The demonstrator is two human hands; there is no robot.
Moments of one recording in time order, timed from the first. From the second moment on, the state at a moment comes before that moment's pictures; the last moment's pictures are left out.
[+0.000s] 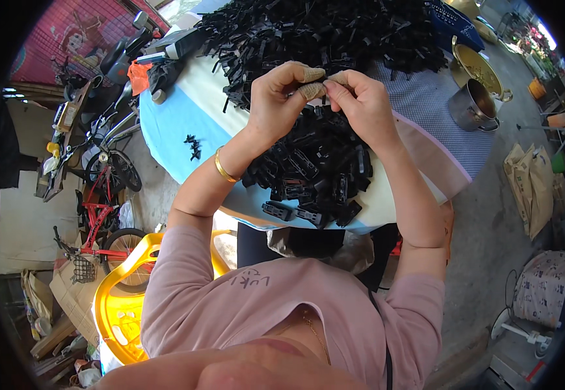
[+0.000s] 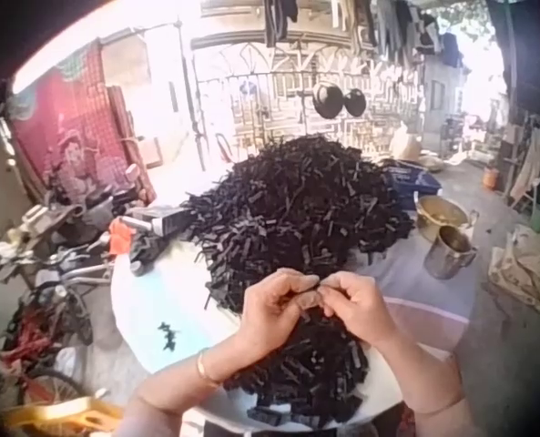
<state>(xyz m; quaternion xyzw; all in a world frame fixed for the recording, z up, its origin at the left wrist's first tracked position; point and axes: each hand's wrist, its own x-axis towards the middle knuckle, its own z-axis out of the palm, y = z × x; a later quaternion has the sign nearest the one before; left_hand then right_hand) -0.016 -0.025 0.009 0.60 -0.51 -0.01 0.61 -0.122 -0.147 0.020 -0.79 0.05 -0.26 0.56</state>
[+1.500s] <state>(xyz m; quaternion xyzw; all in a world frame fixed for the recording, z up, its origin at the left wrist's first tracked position) 0.001 -0.034 0.012 0.47 -0.33 -0.32 0.75 -0.111 -0.170 0.003 -0.71 0.03 -0.44 0.55</state>
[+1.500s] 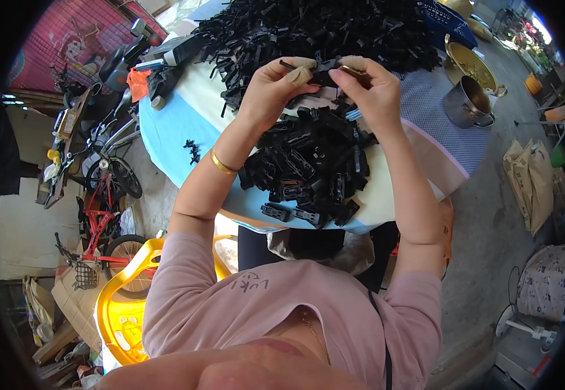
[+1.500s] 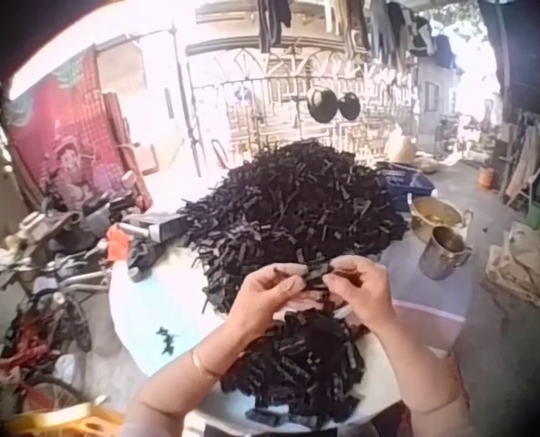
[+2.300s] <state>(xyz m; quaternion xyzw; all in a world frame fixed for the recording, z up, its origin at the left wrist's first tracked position) 0.012 -0.018 0.023 0.45 -0.47 -0.46 0.60 -0.125 -0.170 0.019 -0.77 -0.12 -0.27 0.57</state>
